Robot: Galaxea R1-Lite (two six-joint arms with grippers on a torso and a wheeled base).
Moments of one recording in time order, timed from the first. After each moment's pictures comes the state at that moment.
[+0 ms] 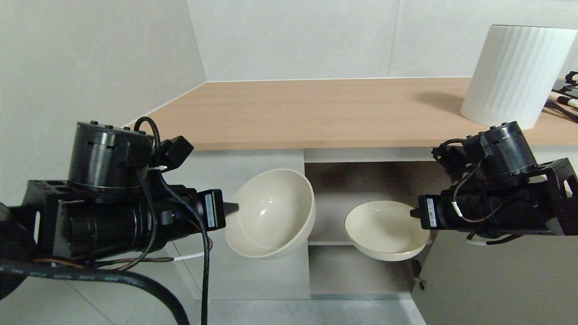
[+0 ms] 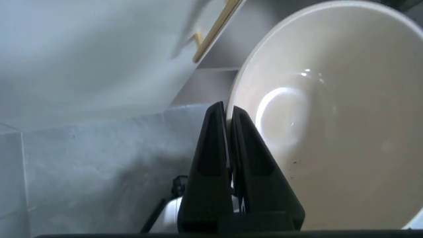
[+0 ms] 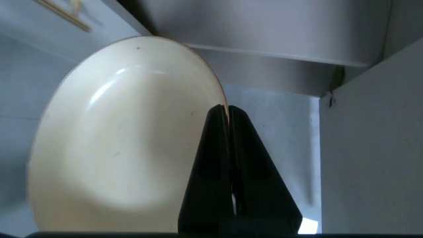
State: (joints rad) left arm -0.48 1.50 -0.86 -0.11 -0.03 -0.46; right arm 0.50 1.62 -1.00 0.07 -0.10 0.34
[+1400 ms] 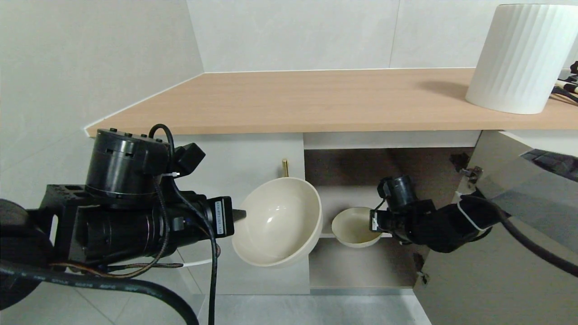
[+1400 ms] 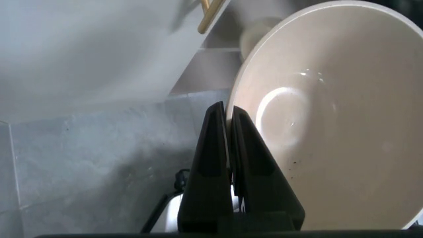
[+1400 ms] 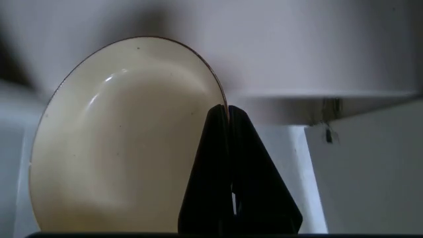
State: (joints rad) left arm -0.52 1.53 -0.86 -0.11 -0.03 -0.47; right arm 0.46 2.24 -1.15 -0.41 -0.36 0.38
